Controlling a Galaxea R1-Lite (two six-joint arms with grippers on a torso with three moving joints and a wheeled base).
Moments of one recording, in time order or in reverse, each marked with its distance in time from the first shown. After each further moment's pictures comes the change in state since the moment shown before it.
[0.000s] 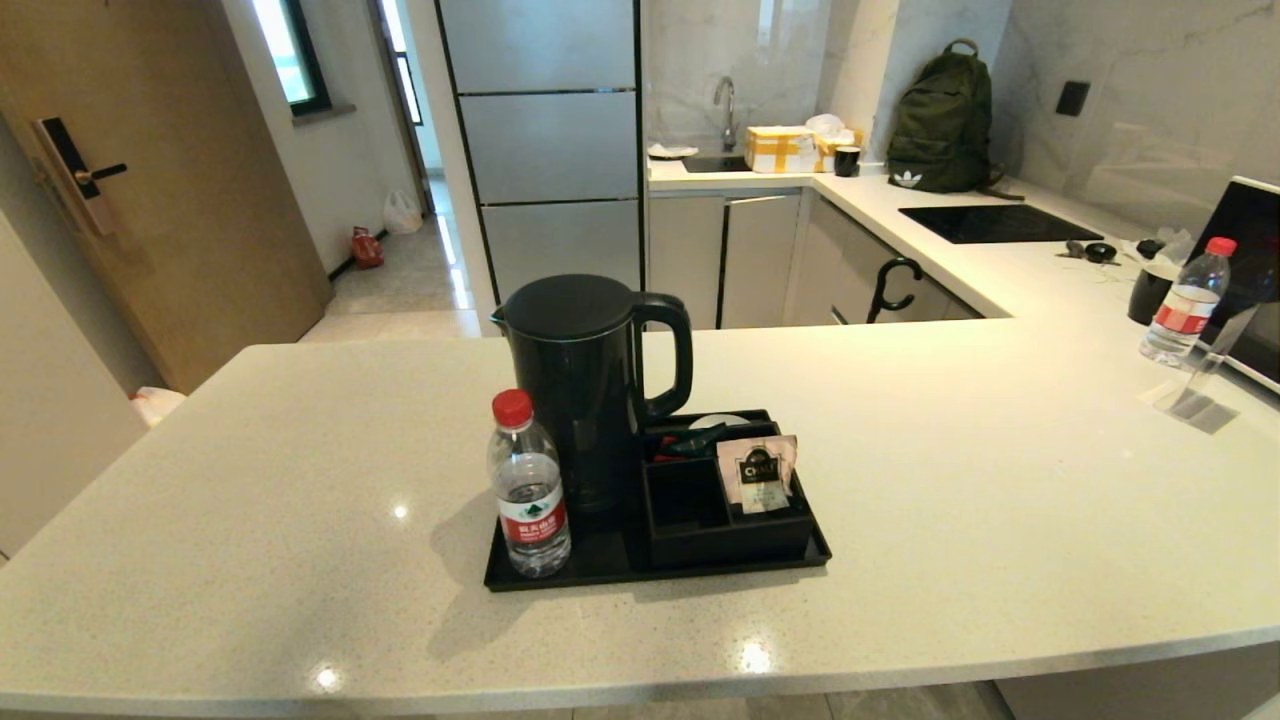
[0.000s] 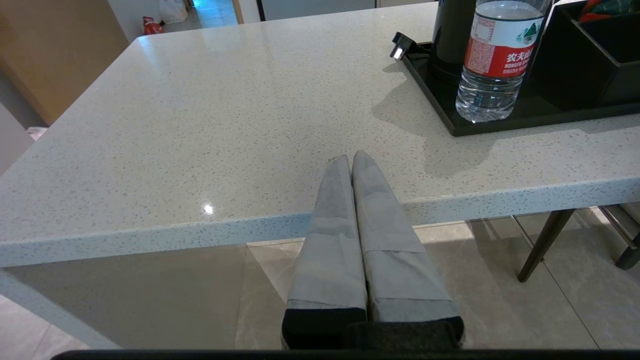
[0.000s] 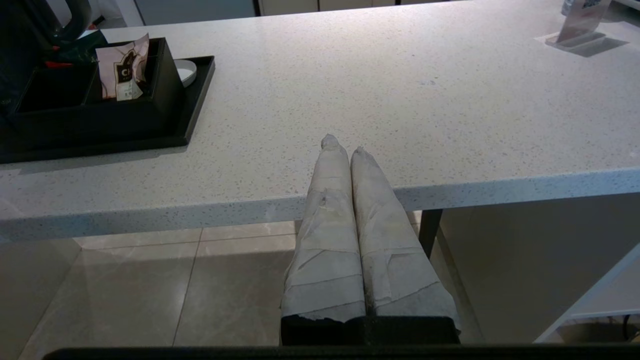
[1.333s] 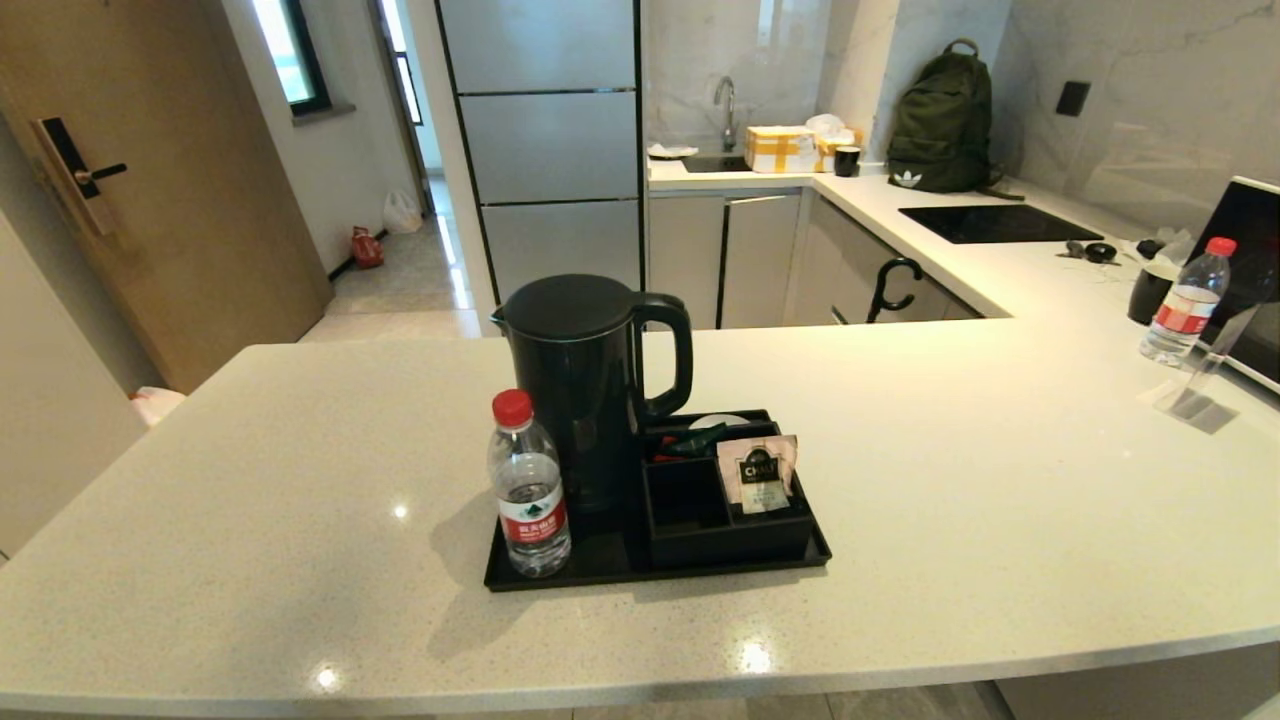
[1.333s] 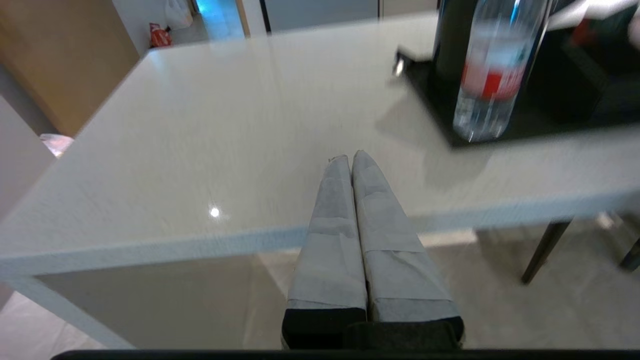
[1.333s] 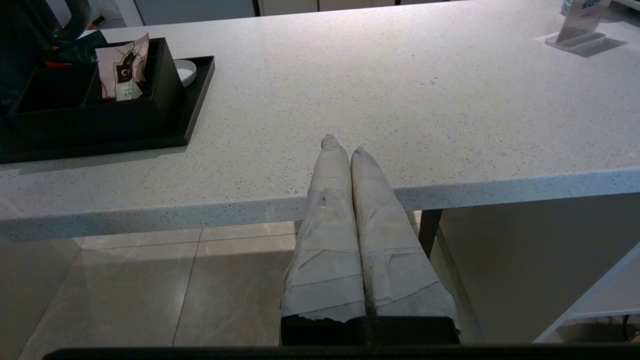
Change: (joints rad) left arm 0.000 0.041 -0.167 0.123 0.008 0.003; right arm 0.000 0.000 0.000 0.000 0.000 0.000
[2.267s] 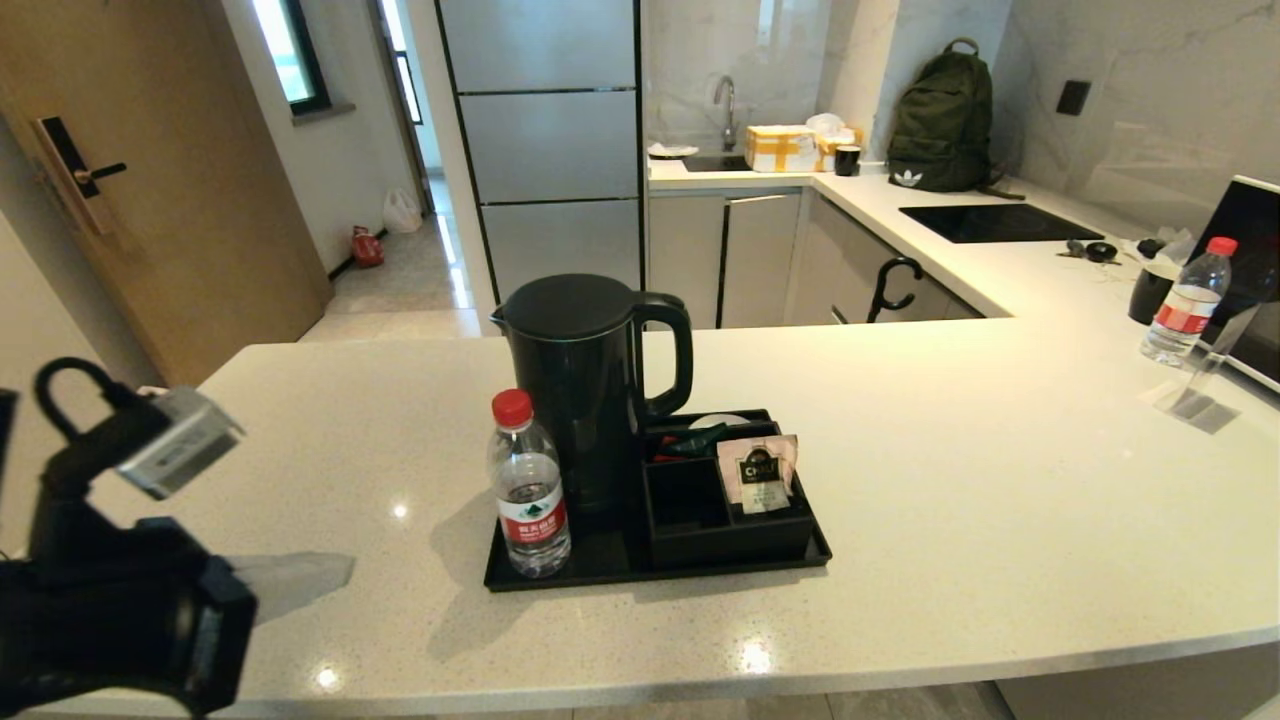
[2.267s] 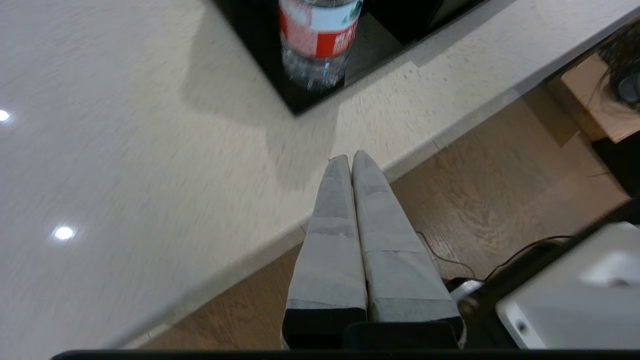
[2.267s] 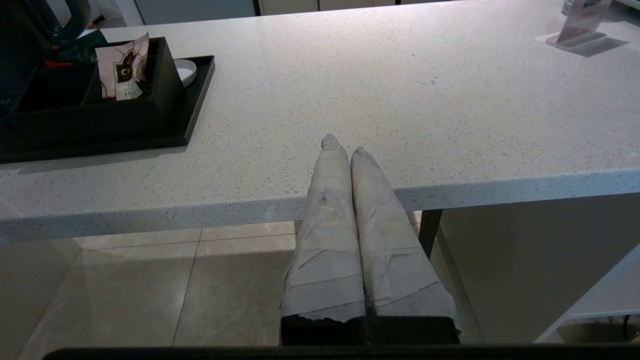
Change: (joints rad) left arm -0.258 1.136 -0.519 0.029 -0.254 0.046; right arm 0.000 0.000 0.000 0.000 0.000 0.000
